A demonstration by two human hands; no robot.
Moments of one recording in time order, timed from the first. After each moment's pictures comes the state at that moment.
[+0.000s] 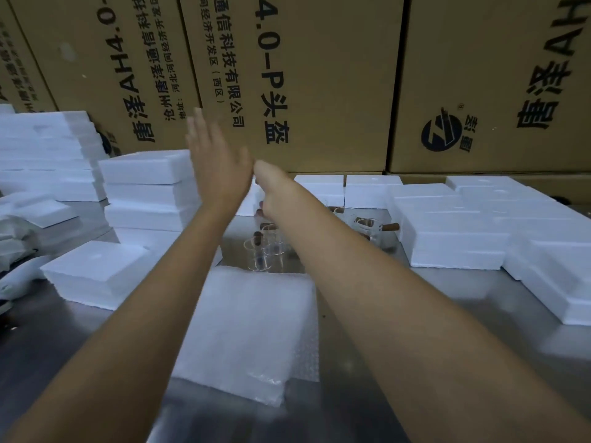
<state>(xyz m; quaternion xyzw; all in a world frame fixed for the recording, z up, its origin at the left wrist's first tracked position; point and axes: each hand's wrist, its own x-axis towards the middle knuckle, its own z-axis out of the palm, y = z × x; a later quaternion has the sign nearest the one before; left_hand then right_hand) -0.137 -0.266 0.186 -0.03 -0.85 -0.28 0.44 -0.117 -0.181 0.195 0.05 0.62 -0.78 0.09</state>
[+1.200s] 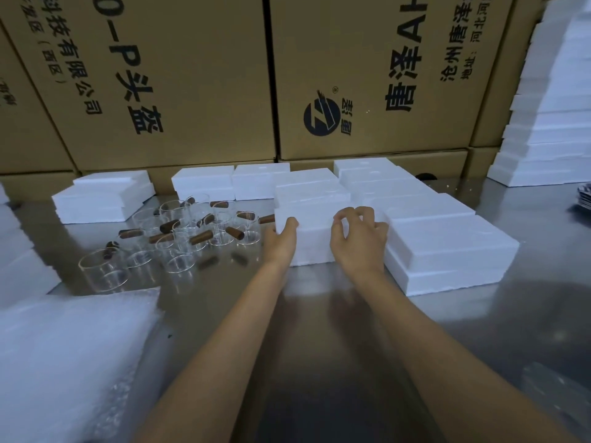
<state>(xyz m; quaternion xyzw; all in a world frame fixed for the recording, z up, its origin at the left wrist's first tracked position) -0.120 0.042 0.048 0.04 -0.72 -0.69 -0.05 -0.074 0.162 0.039 0.18 0.89 -0.28 -0.31</state>
